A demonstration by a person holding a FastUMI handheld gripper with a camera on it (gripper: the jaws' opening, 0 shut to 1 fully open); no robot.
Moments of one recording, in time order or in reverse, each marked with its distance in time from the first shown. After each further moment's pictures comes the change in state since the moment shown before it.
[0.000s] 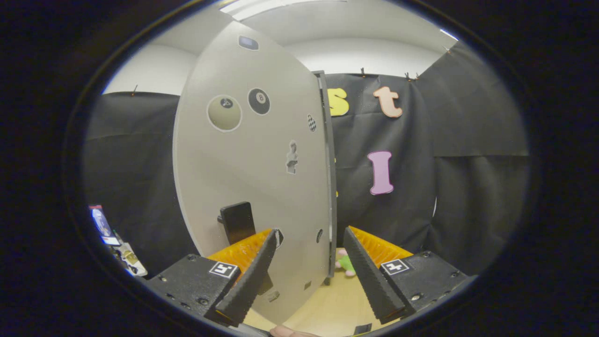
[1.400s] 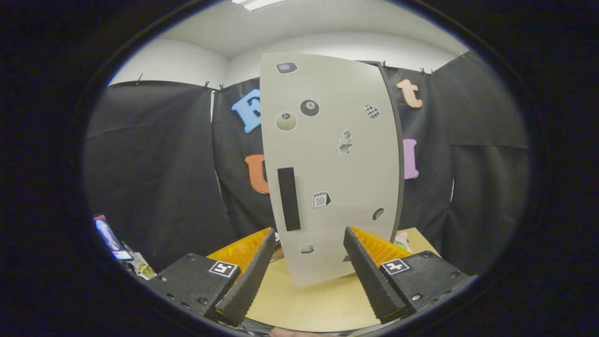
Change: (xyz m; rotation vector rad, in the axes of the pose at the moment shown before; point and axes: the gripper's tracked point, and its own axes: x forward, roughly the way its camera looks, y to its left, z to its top) arm 0.006 0.183 -0.029 0.030 0.040 -0.051
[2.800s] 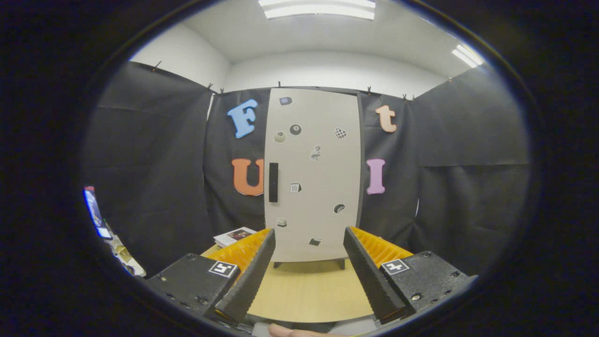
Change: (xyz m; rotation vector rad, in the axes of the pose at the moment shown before) arm -0.102 -0.020 -0.053 -0.095 -0.099 -0.155
